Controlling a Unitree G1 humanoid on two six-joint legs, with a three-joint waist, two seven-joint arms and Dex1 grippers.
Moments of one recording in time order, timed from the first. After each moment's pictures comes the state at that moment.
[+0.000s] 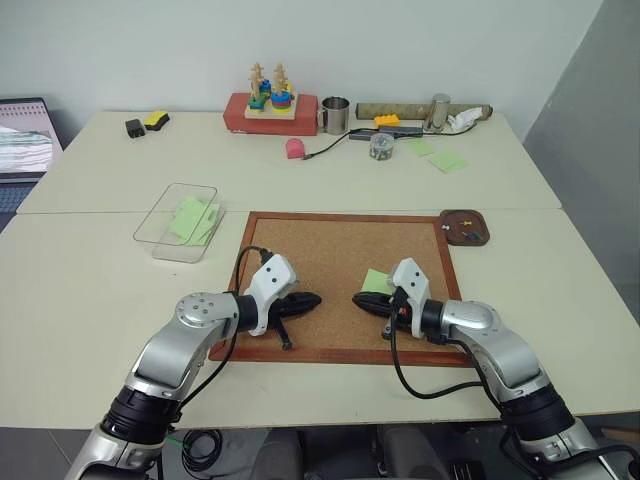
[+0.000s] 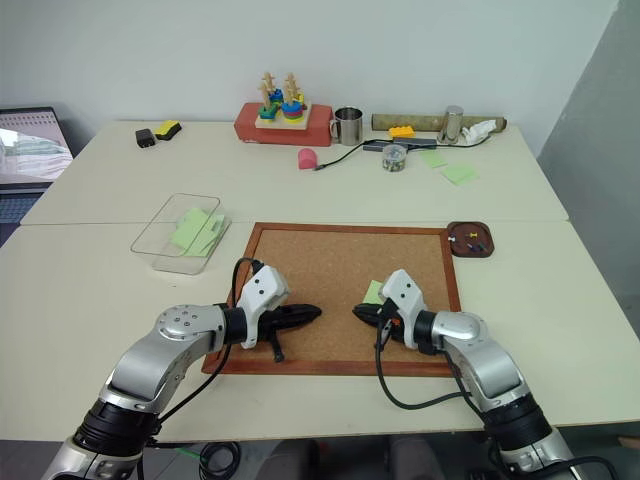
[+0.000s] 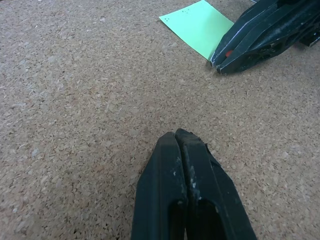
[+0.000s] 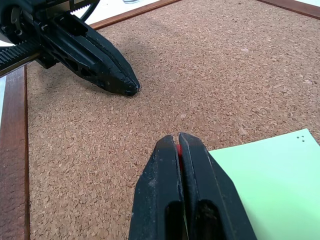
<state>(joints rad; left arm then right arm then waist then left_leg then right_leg) -0.27 0.59 -0.18 -0.20 -0.27 0.57 -0.85 -0.29 -0.39 0.28 -0.12 0.25 0.44 0.76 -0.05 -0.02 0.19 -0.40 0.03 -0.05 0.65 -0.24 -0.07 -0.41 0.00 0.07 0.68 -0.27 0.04</state>
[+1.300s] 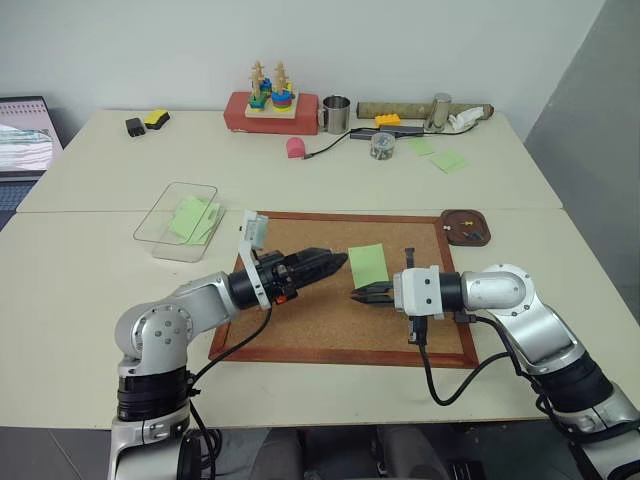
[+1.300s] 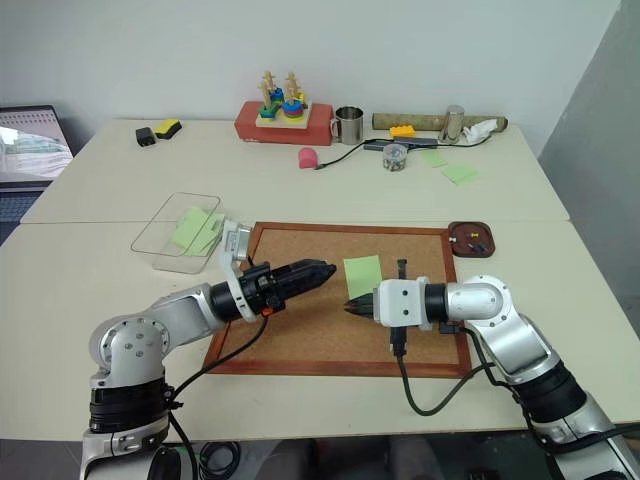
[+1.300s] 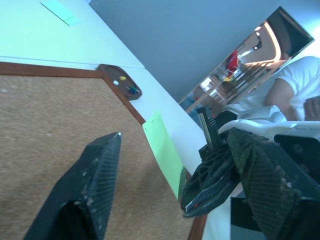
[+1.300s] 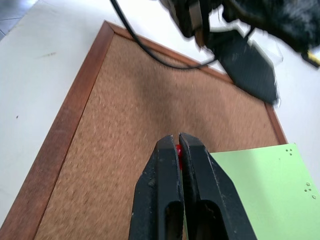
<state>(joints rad) -0.38 0.34 0.21 -0.25 -0.98 1.13 -0.63 -0.46 -0.60 0.34 -0.21 0.06 -0.05 1.04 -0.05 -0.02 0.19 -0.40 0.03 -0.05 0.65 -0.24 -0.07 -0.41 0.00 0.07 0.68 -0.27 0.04</state>
